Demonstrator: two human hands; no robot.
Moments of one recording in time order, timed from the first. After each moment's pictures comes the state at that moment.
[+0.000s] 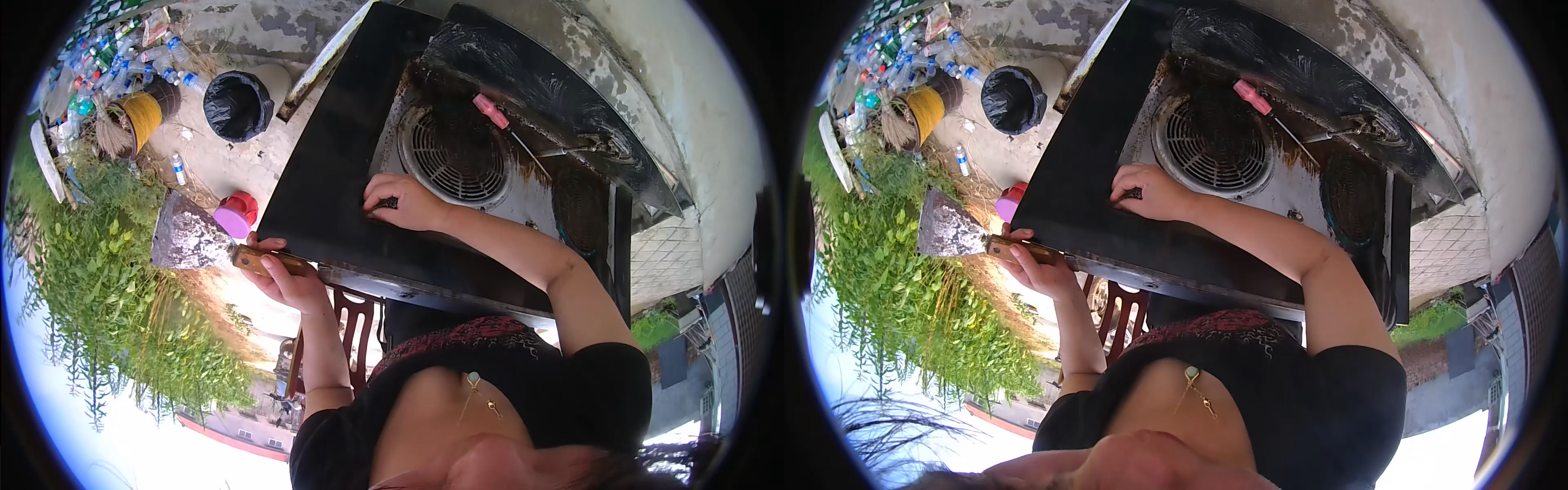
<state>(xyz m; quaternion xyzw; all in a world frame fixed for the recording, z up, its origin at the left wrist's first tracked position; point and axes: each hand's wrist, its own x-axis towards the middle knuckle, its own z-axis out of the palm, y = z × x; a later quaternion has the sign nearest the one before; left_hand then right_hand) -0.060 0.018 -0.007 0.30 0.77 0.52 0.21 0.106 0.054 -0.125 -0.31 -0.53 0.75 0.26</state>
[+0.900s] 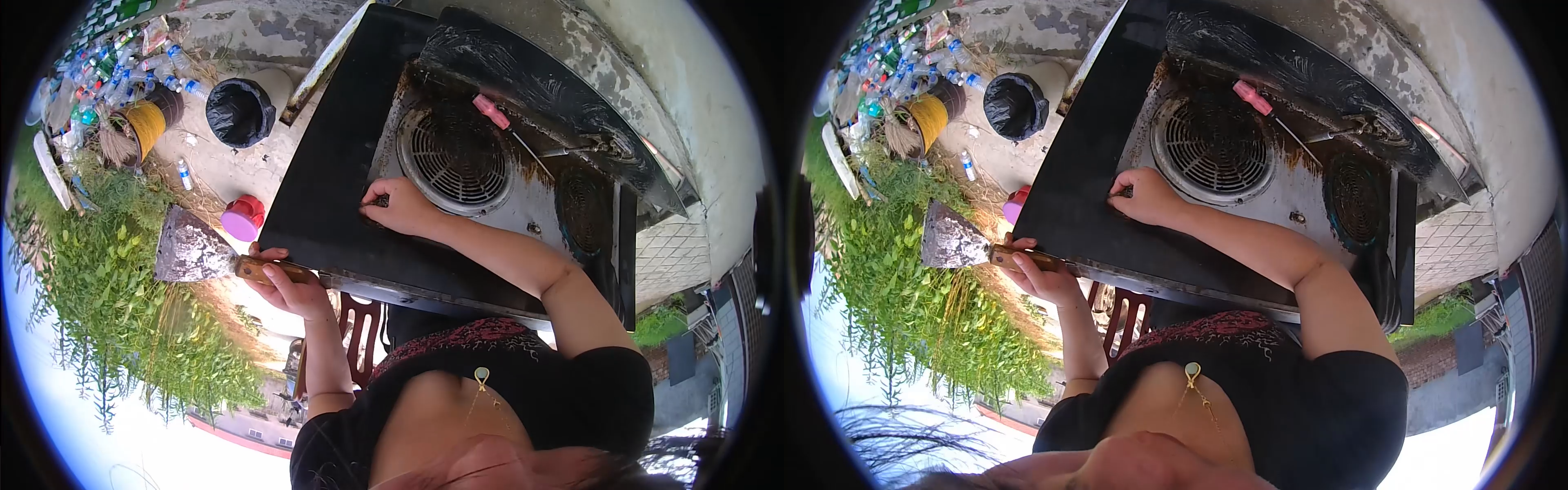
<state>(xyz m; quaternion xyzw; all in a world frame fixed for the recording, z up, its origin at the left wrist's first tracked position) -0.062 0.020 -0.008 0.31 0.77 0.52 0.22 0.094 0.064 -0.109 -0.48 -0.37 0.78 0.15</state>
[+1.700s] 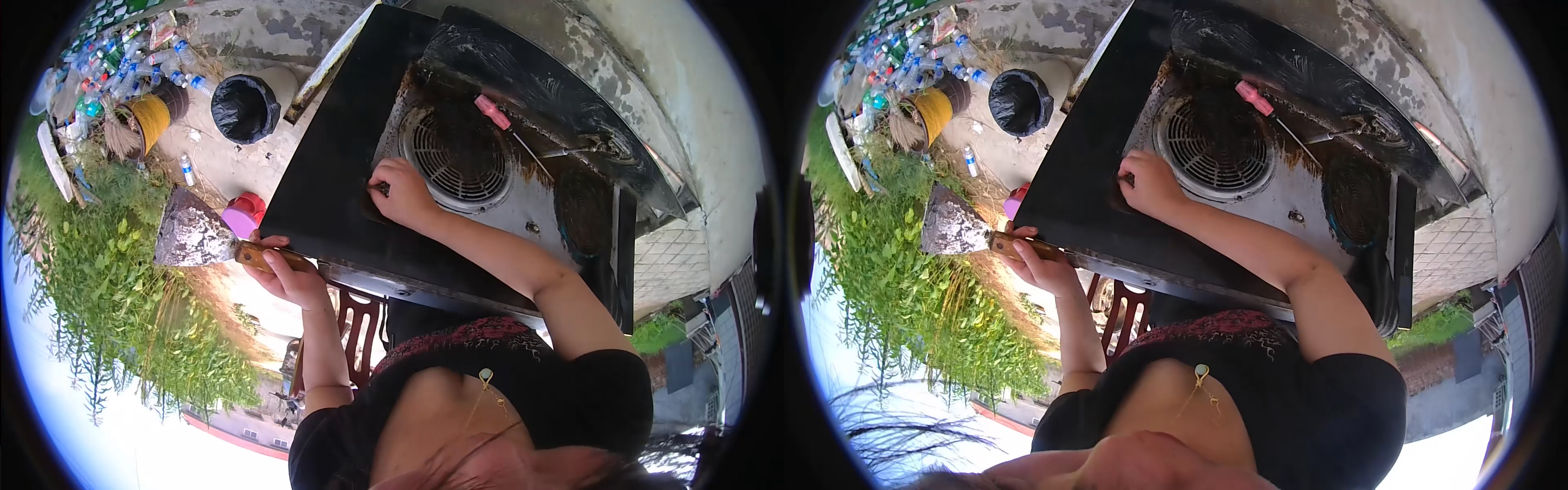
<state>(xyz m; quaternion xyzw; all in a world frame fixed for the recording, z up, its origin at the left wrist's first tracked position) -0.058 0.020 -0.004 0.27 0.77 0.53 0.22 0.090 0.057 -0.122 -0.52 -0.60 0.55 0.26</state>
